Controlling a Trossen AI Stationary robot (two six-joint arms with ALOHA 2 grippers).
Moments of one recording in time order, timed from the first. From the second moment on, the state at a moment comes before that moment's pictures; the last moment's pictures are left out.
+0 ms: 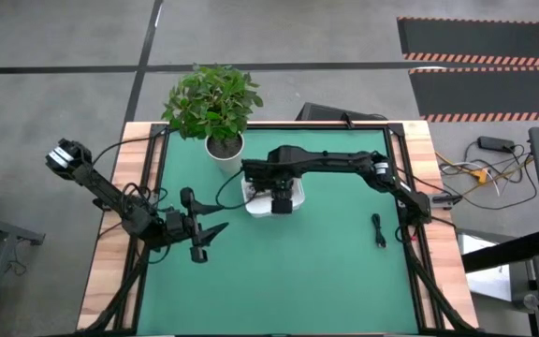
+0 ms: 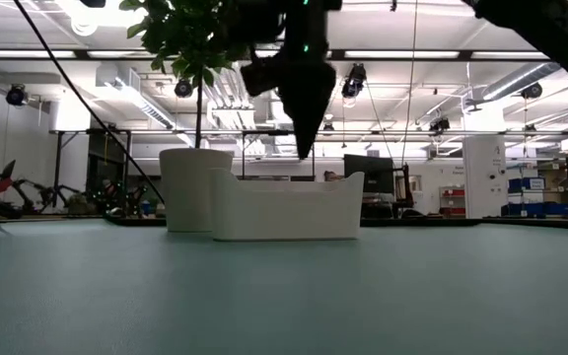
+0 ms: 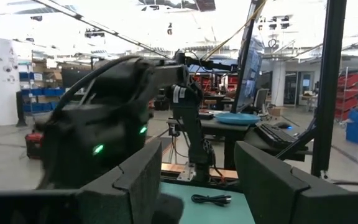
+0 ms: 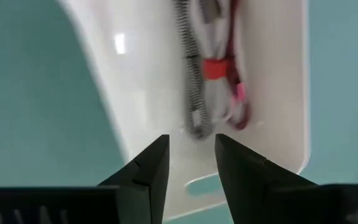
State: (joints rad) left arm -0.67 1.10 0.48 1.04 -0.90 0.24; right arm -0.10 2.27 2.19 -1.41 0.09 -0.09
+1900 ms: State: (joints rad) left arm -0.68 1.10 0.48 0.99 -0.89 0.19; right arm 0.02 1.42 0.72 -1.23 -0.19 0.94
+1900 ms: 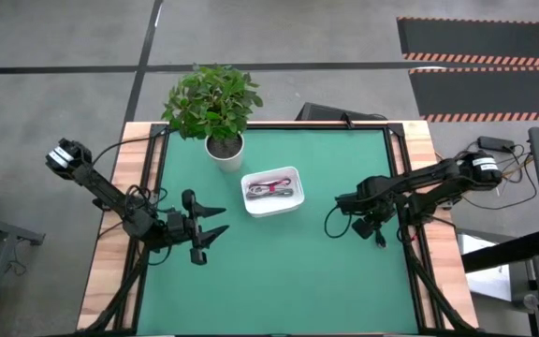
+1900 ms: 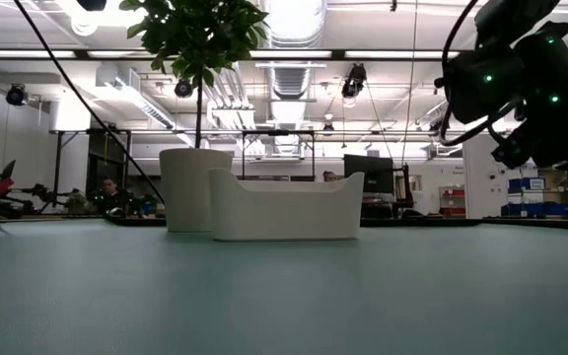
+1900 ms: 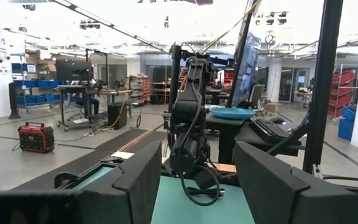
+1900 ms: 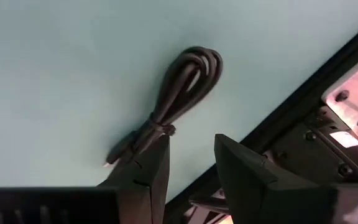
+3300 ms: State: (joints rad) left arm -0.68 1.10 0.48 0.98 -0.90 0.19; right arm 0.02 1.47 0.63 -0.98 -0.23 1.02
